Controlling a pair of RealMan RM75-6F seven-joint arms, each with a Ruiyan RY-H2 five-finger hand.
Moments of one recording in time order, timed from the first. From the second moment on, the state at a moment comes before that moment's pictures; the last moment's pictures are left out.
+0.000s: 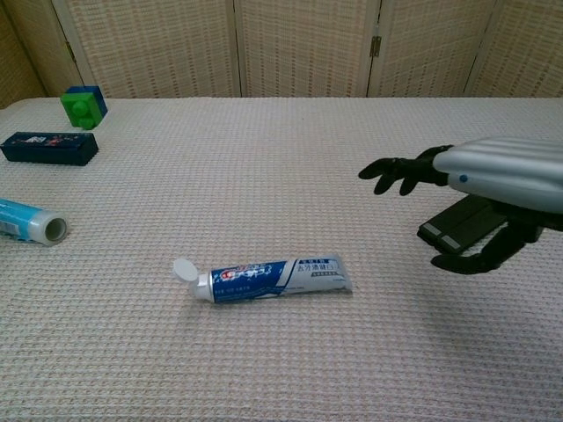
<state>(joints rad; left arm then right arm) -0.09 -1.11 -0.06 -1.85 1.51 1.54 0.22 0.54 -1.28 0.08 -1.87 -1.44 0.91 -0.41</state>
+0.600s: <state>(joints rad) -0.09 -1.10 -0.06 -1.83 1.49 1.54 0.20 0.86 -1.73 0.17 -1.62 -0.97 0.82 -0.77</state>
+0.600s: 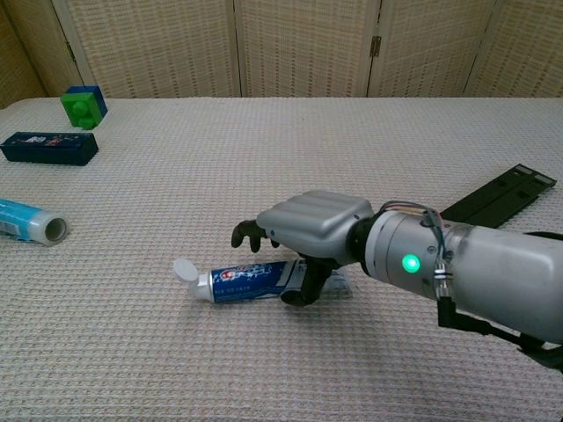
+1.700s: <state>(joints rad) -0.07 -1.11 -0.06 -1.77 1.48 1.54 0.12 0.95 -1.80 0.10 -1.55 -0.89 0.94 -0.84</state>
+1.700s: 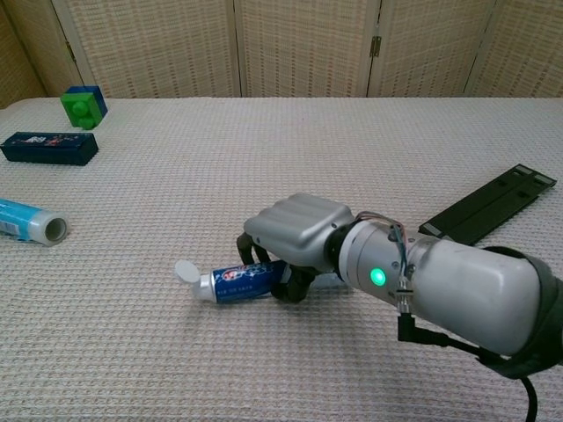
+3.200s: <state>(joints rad) -0.59 -1.28 -0.11 -1.79 1.72 1.00 0.47 1.15 -1.29 0.06 -1.83 -0.79 0.86 -0.92</state>
